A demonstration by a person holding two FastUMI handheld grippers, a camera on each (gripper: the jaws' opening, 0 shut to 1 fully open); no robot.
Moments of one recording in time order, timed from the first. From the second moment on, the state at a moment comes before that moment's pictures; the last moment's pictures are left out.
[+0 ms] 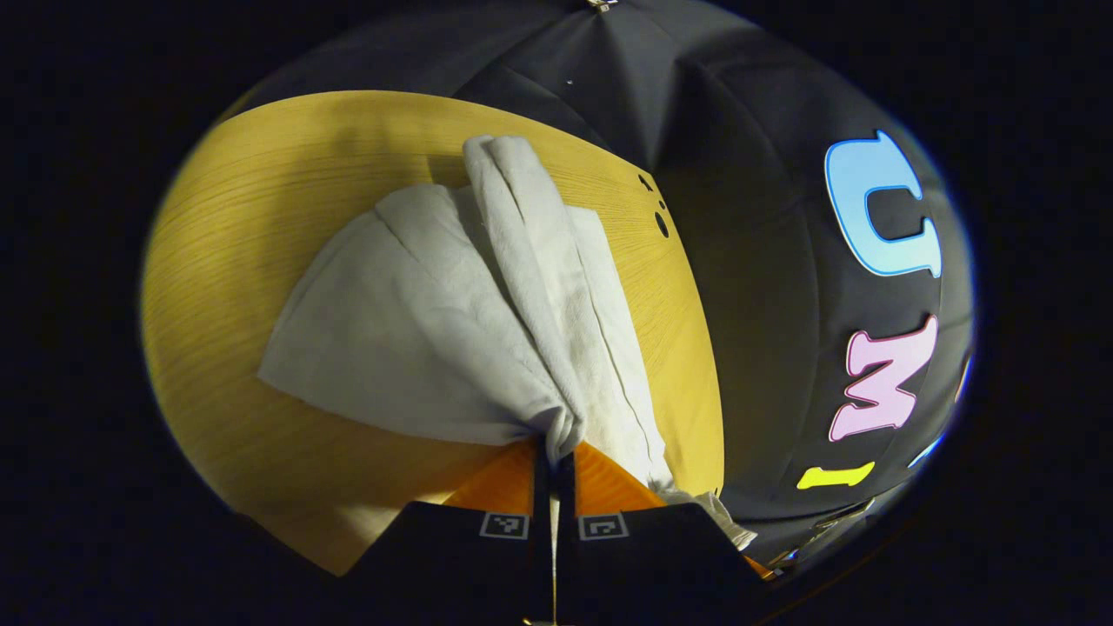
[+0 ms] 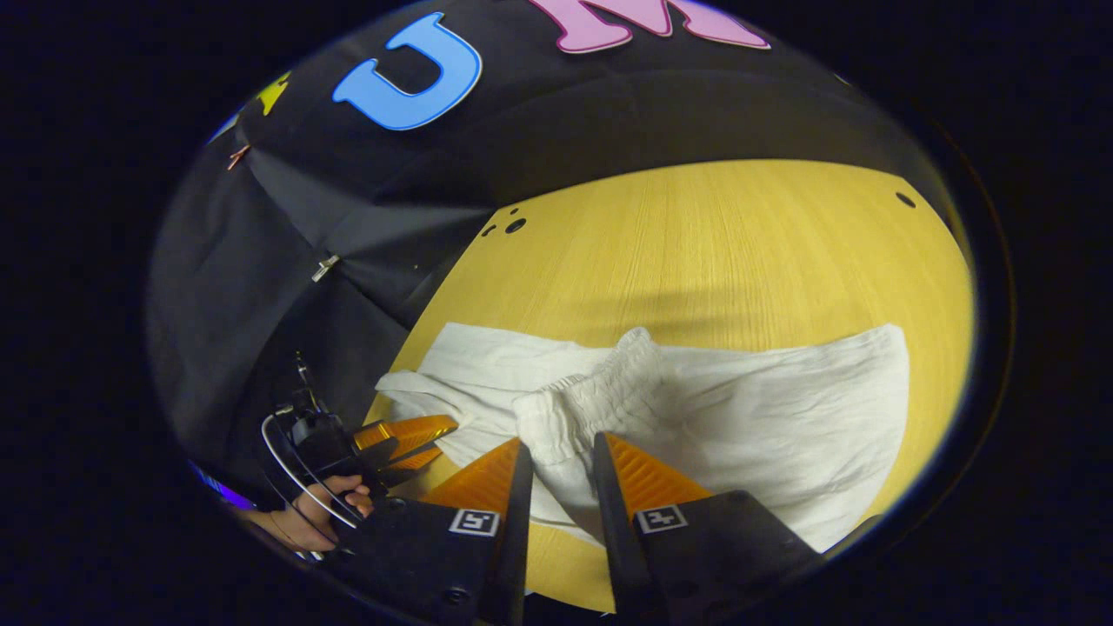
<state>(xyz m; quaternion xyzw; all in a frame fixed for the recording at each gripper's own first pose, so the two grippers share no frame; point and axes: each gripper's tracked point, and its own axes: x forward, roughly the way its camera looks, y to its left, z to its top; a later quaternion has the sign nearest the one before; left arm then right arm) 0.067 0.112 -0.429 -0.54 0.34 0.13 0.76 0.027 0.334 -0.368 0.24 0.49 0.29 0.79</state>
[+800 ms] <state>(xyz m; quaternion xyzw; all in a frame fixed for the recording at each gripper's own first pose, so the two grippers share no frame) 0.082 0.098 -0.368 -0.53 0.30 0.08 0.79 0.052 0.092 -0.386 0.45 0.43 0.06 0.78</state>
